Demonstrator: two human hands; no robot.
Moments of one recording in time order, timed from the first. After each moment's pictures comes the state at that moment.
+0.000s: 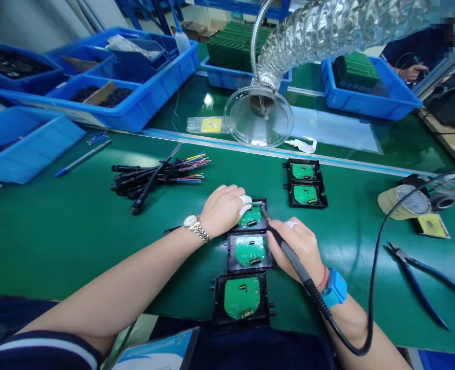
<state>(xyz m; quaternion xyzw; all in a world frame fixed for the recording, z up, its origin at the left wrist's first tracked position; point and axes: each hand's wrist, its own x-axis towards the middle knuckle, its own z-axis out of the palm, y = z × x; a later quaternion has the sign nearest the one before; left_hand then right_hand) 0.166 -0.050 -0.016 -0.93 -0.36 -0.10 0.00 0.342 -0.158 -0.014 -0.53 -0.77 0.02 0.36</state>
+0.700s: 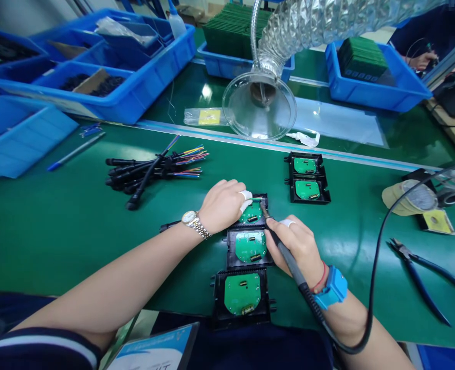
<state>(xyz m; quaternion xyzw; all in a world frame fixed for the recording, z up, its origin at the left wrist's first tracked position) 0.167 -0.051 -0.016 -0.93 -0.35 -0.09 0.01 0.340 -0.159 -0.018 -0.51 -0.78 0.03 0.35</state>
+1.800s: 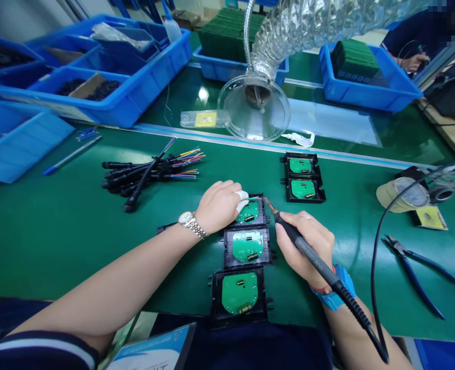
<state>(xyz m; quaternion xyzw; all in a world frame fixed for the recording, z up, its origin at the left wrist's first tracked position) 0.168 -0.051 -0.015 -0.93 -0.36 -0.08 -0.01 0.344 -0.166 0.008 -0.59 -0.70 -0.01 0.41</state>
